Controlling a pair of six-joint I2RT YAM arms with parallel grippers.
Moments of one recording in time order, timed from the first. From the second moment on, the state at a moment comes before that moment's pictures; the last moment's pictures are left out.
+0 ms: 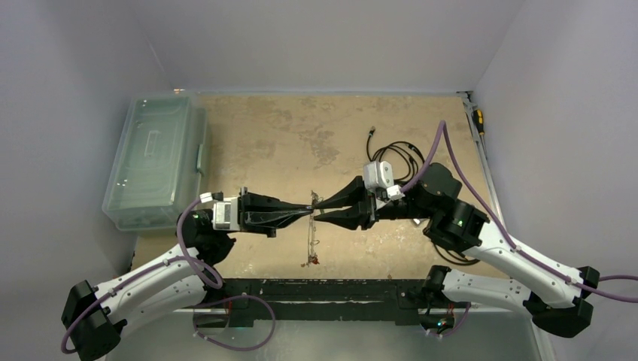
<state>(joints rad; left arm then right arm) -0.83 0.77 0.48 1.08 0.65 -0.27 1.02 0.90 1.06 -0.06 -0.58 -0.05</state>
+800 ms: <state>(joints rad) -0.82 0.81 0.47 1.21 0.76 -0.34 1.02 0.93 1.10 -0.09 -0.62 -0.05</state>
